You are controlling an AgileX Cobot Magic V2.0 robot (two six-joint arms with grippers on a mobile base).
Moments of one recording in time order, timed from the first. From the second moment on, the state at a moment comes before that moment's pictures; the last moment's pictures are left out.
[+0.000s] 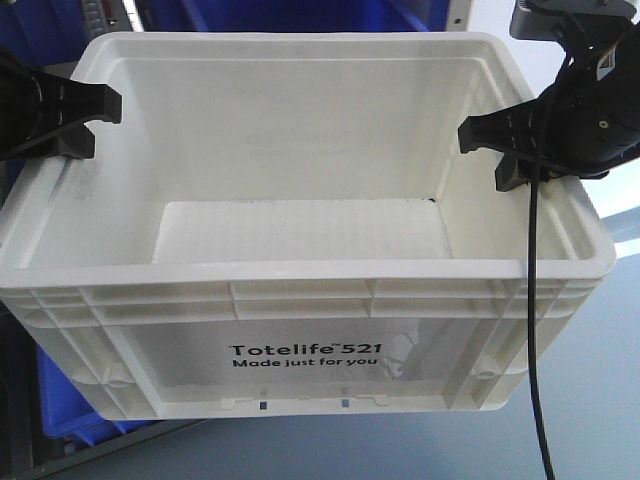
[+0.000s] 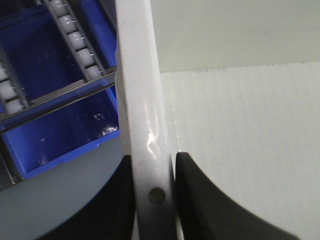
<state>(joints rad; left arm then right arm) -0.29 1.33 -1.45 0.03 1.09 -0.28 0.31 1.46 -1.50 -0.03 1.20 0.24</state>
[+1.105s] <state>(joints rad) -0.29 1.33 -1.45 0.03 1.09 -0.28 0.31 1.46 -1.50 -0.03 1.20 0.24</state>
